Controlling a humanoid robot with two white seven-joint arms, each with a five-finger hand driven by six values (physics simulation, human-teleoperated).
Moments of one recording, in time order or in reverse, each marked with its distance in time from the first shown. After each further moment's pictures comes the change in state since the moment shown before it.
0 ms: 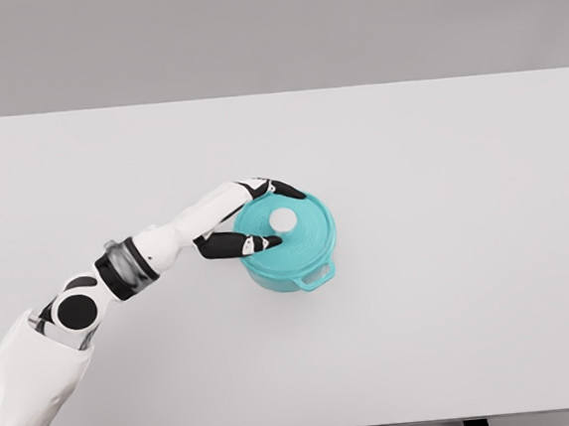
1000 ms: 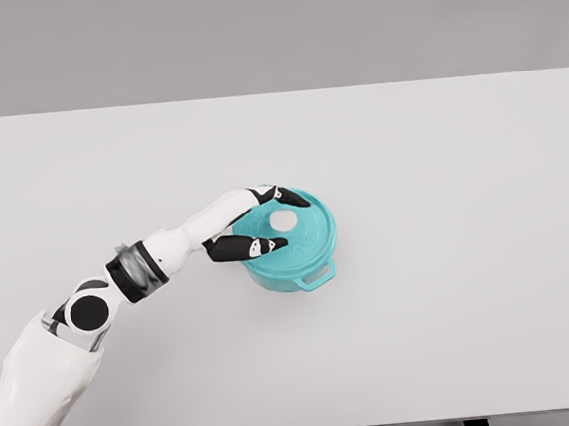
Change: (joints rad) left arm -0.002 -0.027 -0.015 0.047 -0.008 0.010 0.000; right arm 0.000 0.000 0.000 0.000 0.000 0.000 0.000
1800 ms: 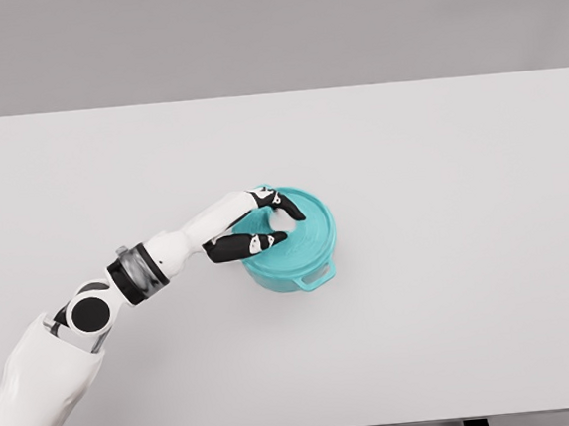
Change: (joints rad) left arm 0.005 -0.004 0.000 0.010 0.001 -0.002 0.001; right arm 0.000 0.000 0.000 0.000 0.000 0.000 0.000
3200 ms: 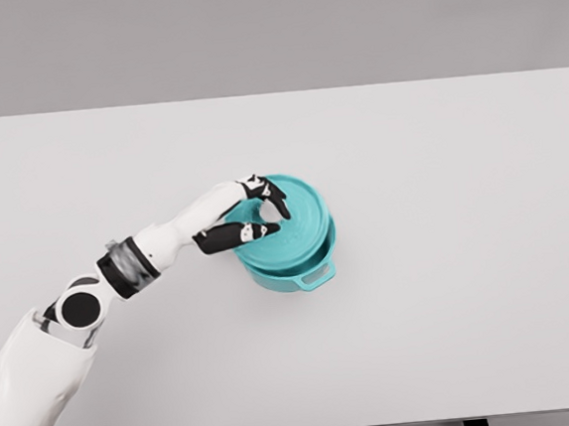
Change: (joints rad) left arm -0.005 0.010 0.034 -0.013 0.012 0.003 0.000; right arm 0.000 0.000 0.000 0.000 0.000 0.000 0.000
